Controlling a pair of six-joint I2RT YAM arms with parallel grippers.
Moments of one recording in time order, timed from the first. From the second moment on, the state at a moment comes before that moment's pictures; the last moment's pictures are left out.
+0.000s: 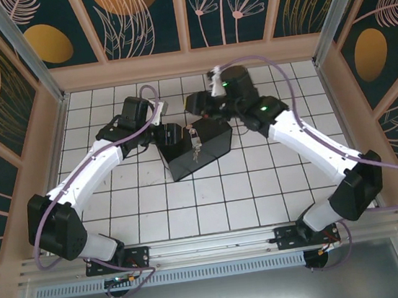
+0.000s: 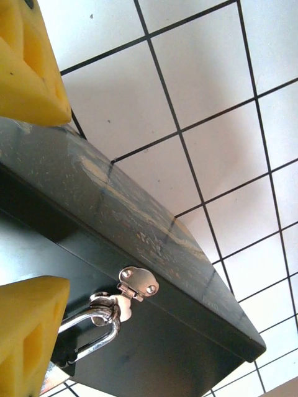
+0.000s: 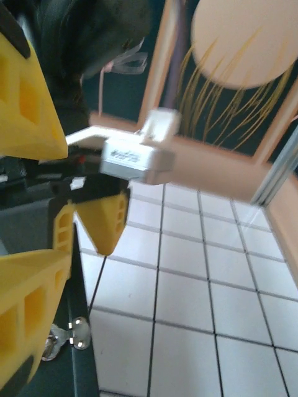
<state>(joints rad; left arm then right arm) -0.47 1.47 1.21 -0.55 0.29 -0.28 0.70 1.48 1.42 -0.41 -0.30 0.79</state>
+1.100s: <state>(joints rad) -0.46 1.45 1.18 -0.55 0.26 -0.33 0.87 1.60 1.42 -0.75 0.10 0.62</state>
